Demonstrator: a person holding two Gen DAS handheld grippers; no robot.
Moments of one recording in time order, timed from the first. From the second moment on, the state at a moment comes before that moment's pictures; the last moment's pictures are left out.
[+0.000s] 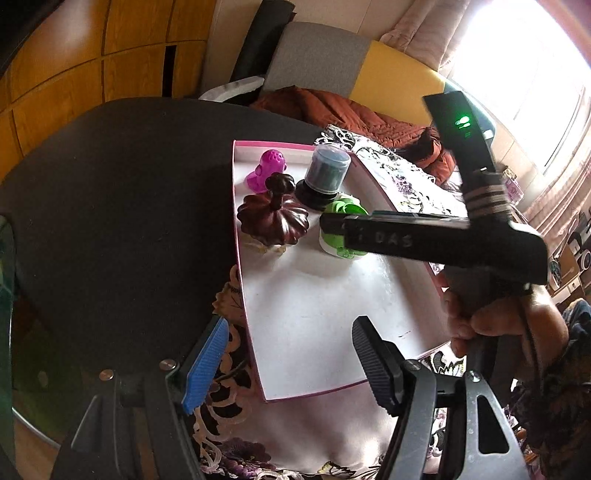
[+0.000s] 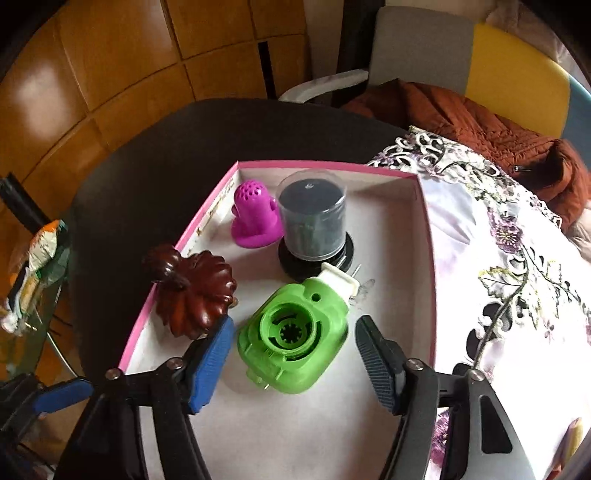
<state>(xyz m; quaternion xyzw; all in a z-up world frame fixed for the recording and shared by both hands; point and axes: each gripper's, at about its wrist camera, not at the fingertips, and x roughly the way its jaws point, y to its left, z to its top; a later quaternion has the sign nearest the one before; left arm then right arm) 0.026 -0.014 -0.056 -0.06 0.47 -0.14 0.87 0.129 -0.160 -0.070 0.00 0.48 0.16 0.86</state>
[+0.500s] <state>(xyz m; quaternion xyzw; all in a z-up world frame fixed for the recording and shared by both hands) 0.021 -0.025 -0.049 -0.03 0.46 -0.14 0.88 0.081 -0.195 -0.039 0.03 0.42 0.11 0.90</state>
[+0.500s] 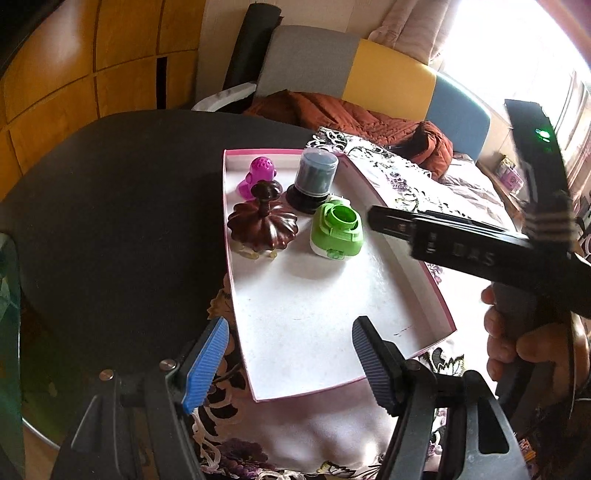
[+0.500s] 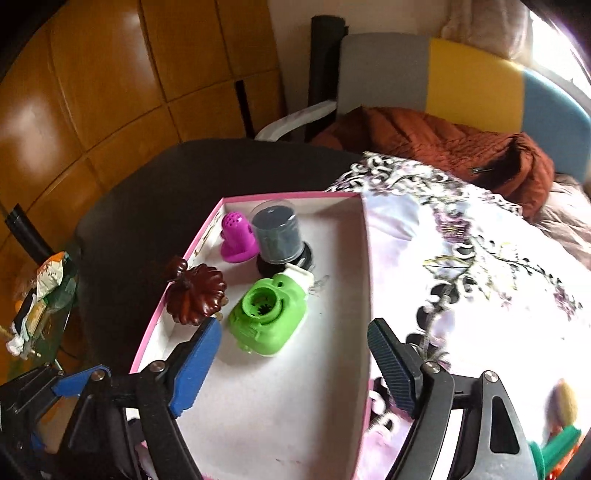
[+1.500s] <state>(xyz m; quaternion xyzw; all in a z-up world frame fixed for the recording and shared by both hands) 0.015 -0.123 -0.036 0.02 0.47 -0.27 0.84 -0.041 -0.481 -0.002 0.15 0.34 -0.23 0.90</state>
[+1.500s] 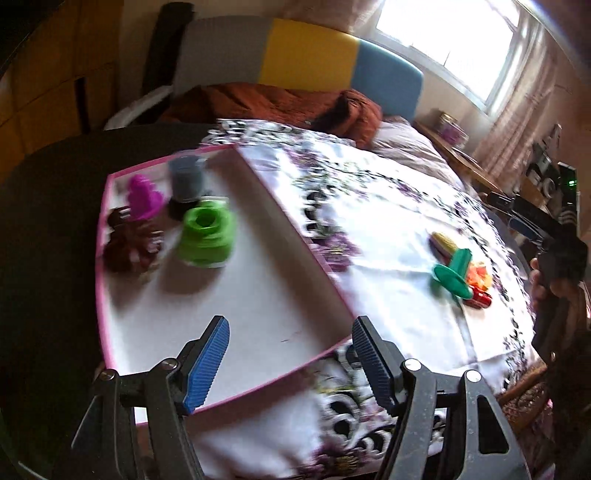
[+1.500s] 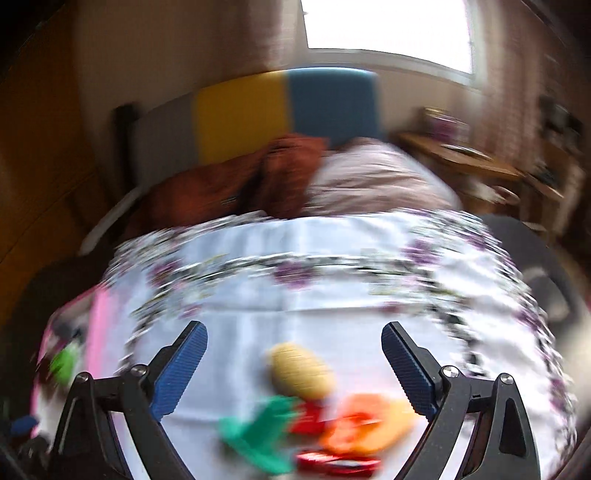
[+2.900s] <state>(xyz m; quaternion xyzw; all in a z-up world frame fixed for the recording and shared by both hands) 0.018 -0.386 -0.086 0.18 0.46 -0.47 0.73 -0.080 -0.566 -0.030 0.35 0.30 -0.29 0.84</state>
